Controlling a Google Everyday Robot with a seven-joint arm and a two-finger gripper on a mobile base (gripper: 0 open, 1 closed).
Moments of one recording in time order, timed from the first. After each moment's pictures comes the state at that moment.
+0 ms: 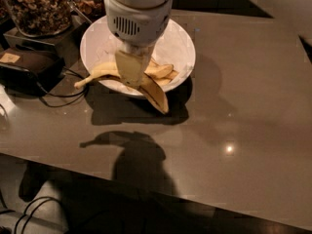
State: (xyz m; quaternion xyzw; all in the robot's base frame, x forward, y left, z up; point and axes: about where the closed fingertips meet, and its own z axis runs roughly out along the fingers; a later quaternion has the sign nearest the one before) arm 0.471 0.024 0.990 -0.56 0.82 -0.04 0.15
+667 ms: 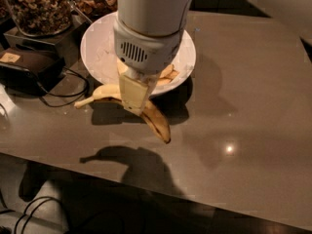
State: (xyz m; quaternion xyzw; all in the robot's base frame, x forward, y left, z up) arm 0.425 0.015 0.970 -0.52 0.84 0.00 0.13
